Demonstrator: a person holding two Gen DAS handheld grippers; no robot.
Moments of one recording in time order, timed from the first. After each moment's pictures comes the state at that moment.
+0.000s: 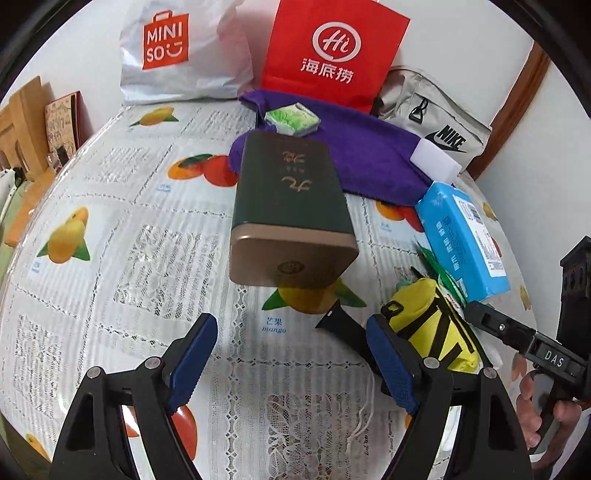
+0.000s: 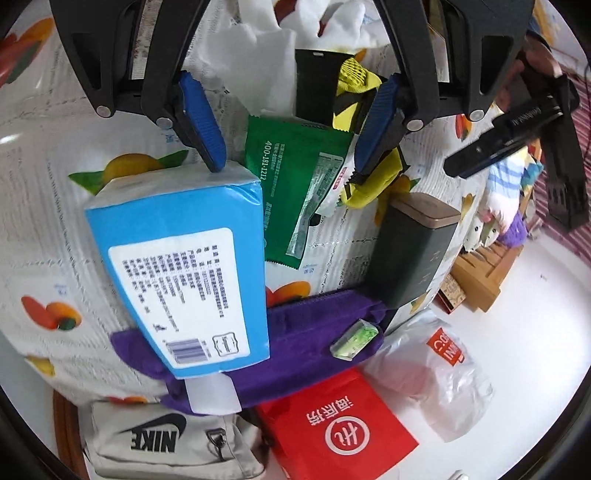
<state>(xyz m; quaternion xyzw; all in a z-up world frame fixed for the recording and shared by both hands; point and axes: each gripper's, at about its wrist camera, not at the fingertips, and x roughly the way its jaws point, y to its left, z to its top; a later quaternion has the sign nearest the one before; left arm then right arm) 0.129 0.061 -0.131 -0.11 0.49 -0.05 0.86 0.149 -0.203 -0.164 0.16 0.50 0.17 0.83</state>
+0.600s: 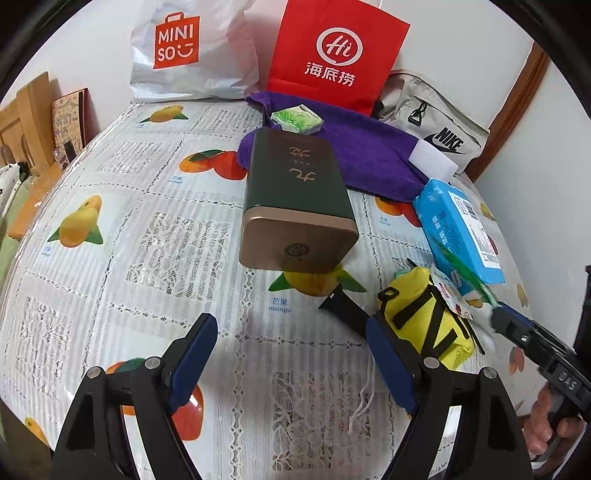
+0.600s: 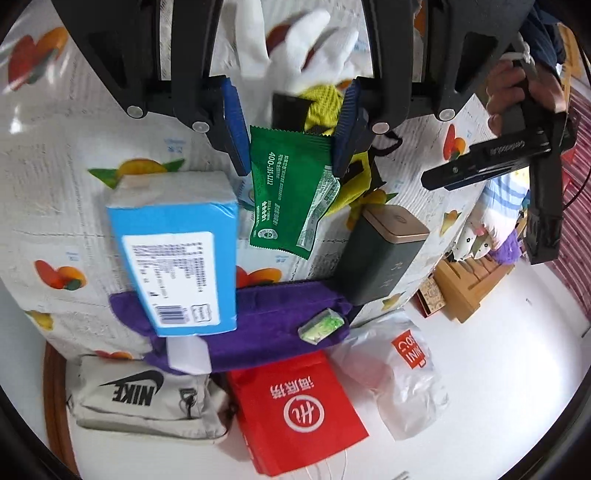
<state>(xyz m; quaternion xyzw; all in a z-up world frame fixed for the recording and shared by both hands) 0.108 0.065 -0.125 -0.11 0.48 -0.04 0.87 0.101 -0.201 -0.130 0.10 0.45 0.20 0.87</state>
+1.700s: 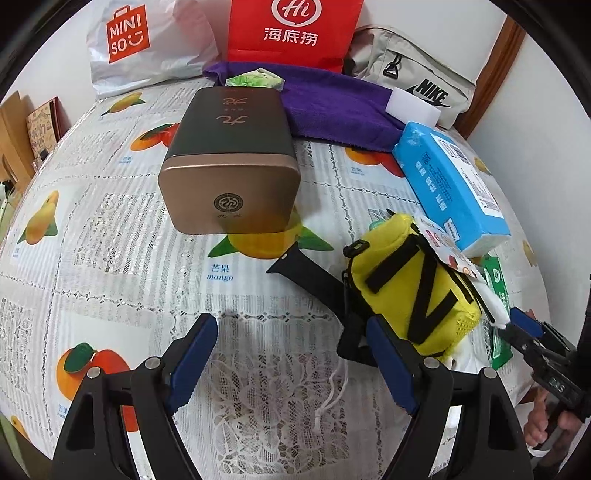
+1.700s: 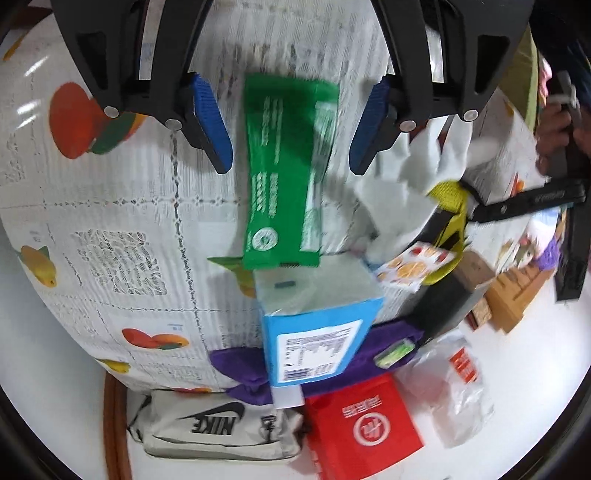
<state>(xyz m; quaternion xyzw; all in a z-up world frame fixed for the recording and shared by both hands) 0.112 0.019 -0.152 -0.06 0.52 -0.07 0.85 0.067 -0.275 -0.181 0.08 0.47 0.10 0.87</state>
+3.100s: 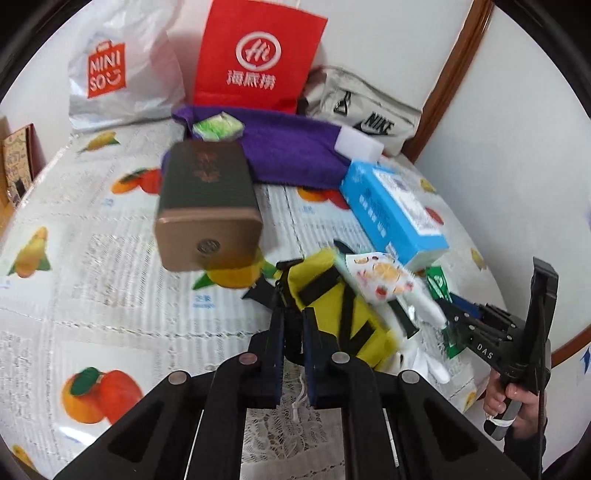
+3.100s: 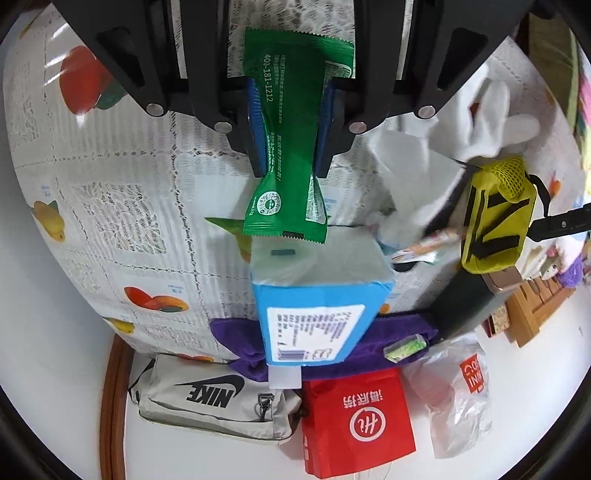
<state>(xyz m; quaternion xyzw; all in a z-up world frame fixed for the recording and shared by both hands) 0.089 0.032 -0.114 -0.08 0.45 -0.16 0.88 0.077 -0.248 -0.180 0.01 0.43 0.07 0.90</state>
